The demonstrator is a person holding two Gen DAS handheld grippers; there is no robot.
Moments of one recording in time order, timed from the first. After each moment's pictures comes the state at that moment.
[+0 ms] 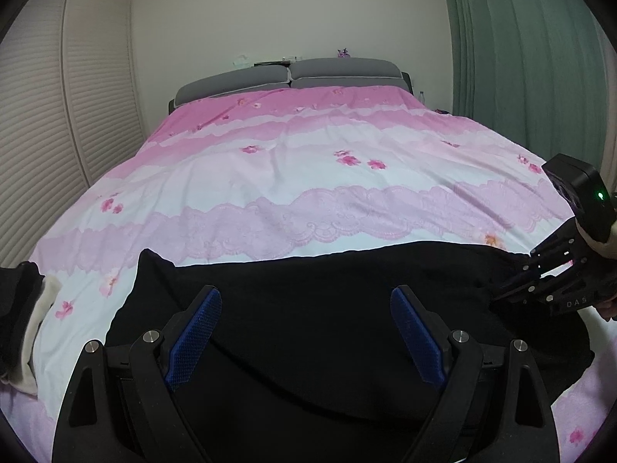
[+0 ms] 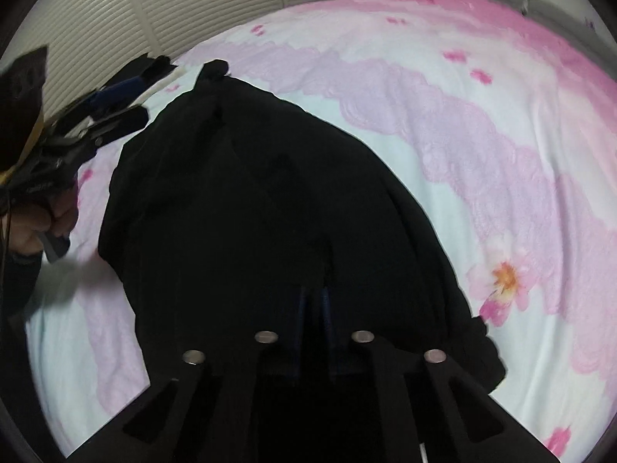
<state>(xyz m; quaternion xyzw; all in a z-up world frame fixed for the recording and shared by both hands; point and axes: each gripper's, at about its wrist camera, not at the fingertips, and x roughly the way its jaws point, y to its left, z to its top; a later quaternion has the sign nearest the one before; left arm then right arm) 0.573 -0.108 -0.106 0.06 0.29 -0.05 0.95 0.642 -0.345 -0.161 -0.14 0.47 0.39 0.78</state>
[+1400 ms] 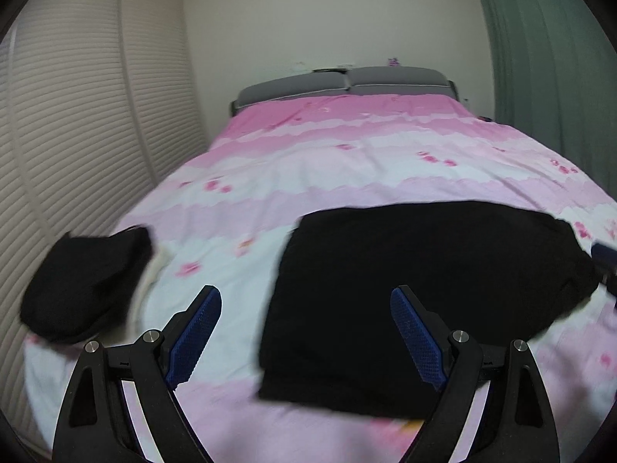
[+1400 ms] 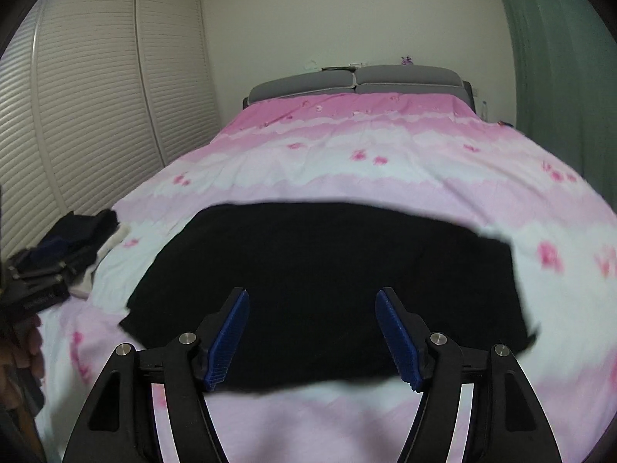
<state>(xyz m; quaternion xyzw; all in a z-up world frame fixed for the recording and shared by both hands) 0.442 0.052 -0.075 0.07 0.28 0.04 0.96 0.431 -0.222 -0.111 0.05 0.29 0.10 0.95</state>
